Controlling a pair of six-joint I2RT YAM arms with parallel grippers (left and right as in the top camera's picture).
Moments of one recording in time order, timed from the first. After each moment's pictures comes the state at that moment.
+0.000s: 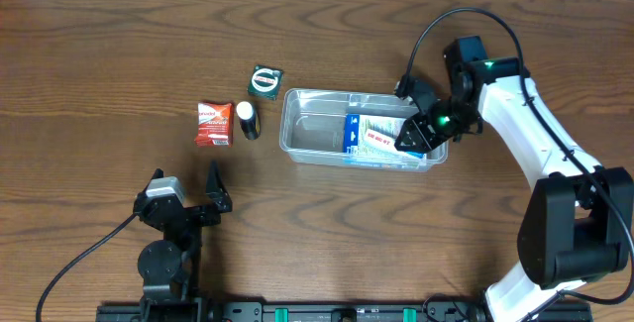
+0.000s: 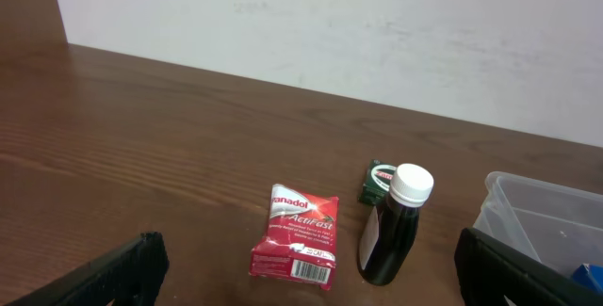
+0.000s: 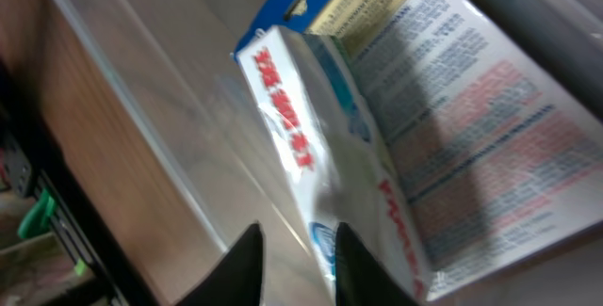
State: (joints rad) left arm 0.01 0.01 0.03 -0.12 -0.05 -0.19; right arm 0.17 1.82 1.35 -1.08 -0.55 -0.42
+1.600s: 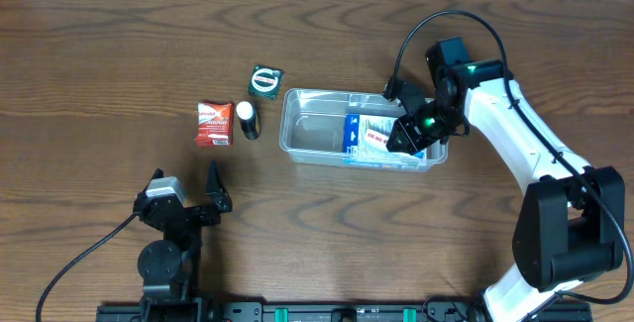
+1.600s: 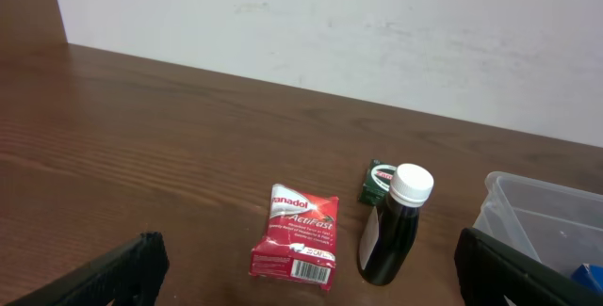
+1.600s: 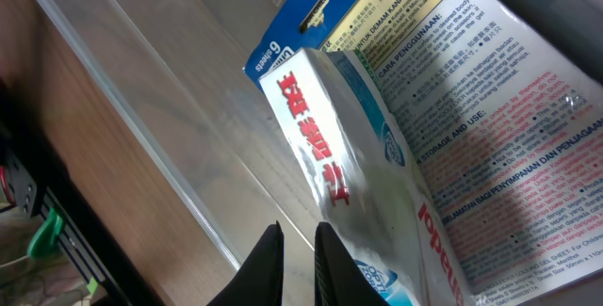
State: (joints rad) left arm 0.01 0.01 0.03 -0.12 -0.05 -0.19; right arm 0.23 1.82 1.34 -1.04 -0.52 -0.32
